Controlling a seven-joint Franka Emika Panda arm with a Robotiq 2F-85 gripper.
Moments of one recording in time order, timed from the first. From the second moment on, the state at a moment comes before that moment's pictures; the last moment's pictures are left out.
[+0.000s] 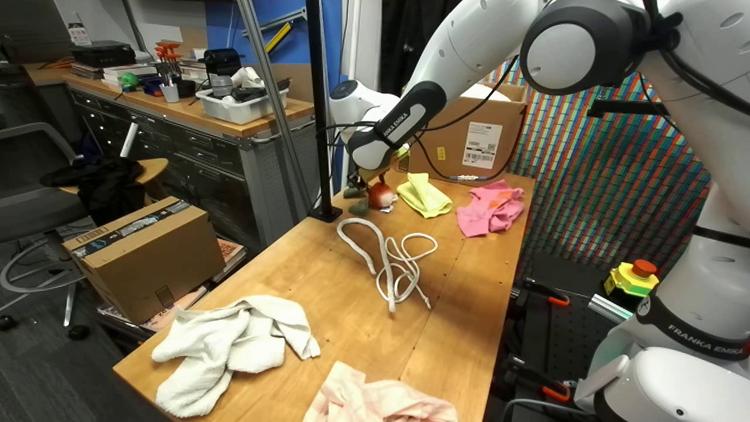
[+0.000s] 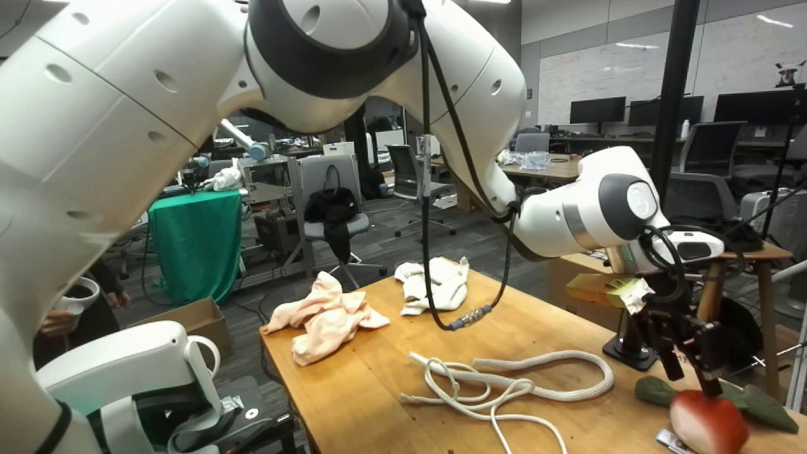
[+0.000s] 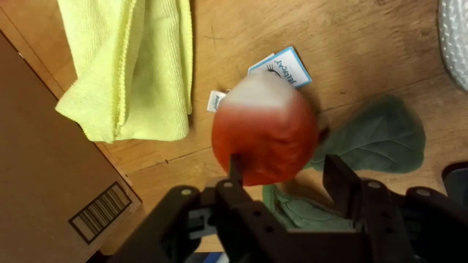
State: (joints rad) arm 0.08 0.81 -0.32 -1.52 -0.35 2.36 0.56
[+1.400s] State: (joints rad) arm 0.23 0.44 -0.25 -2.02 -0.42 2.33 0.58
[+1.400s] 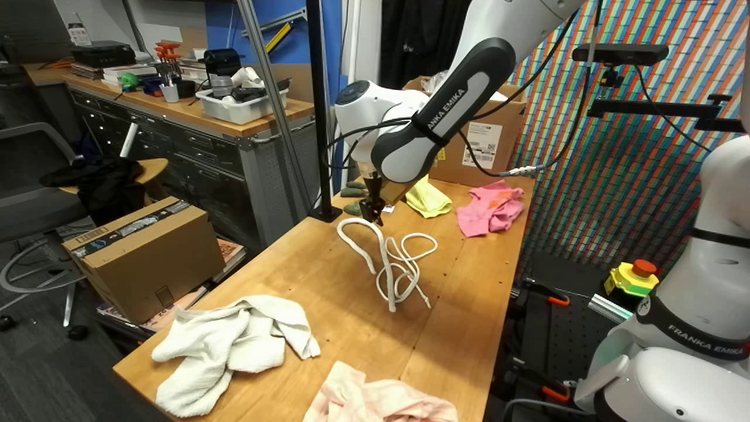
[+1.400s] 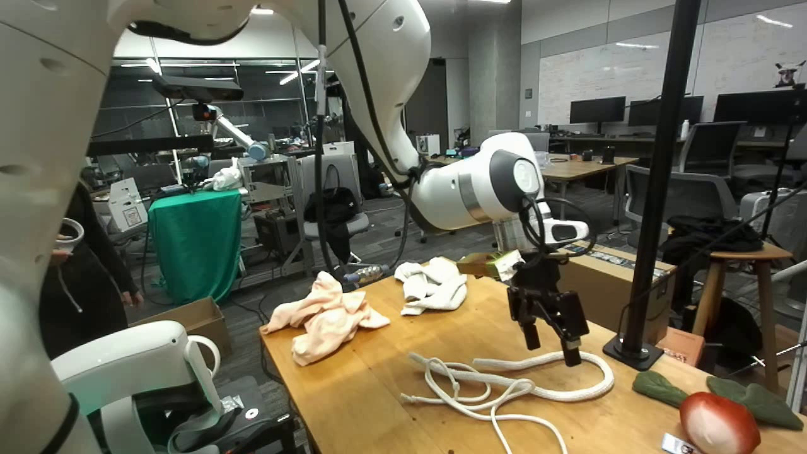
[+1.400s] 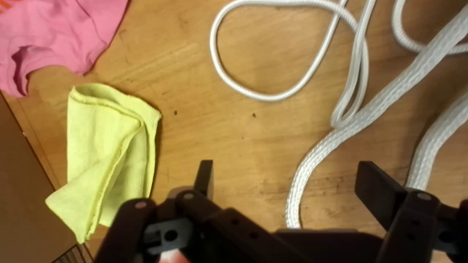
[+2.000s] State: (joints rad) arm 0.22 0.30 -0.13 -2.25 -0.39 2.33 0.64
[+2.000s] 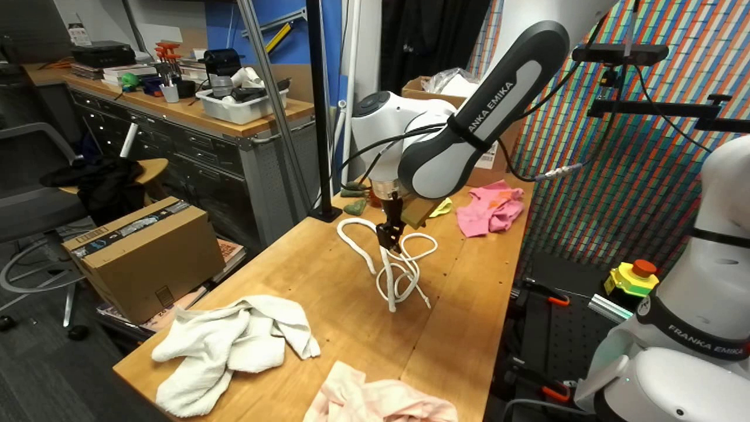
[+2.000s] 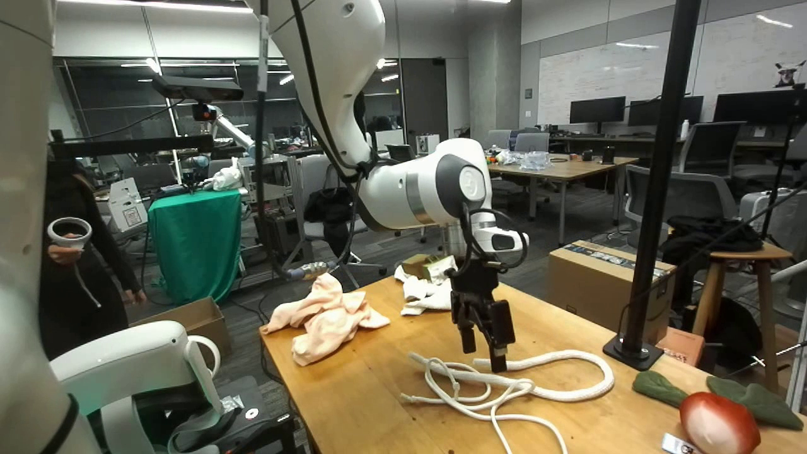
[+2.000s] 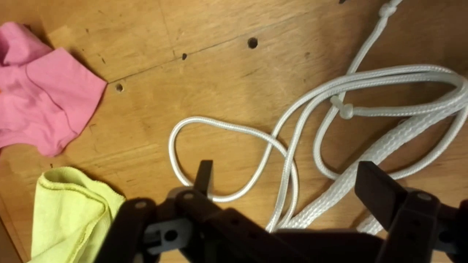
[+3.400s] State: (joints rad) arm 0.20 0.31 -0.06 -2.40 -0.33 2.59 0.66
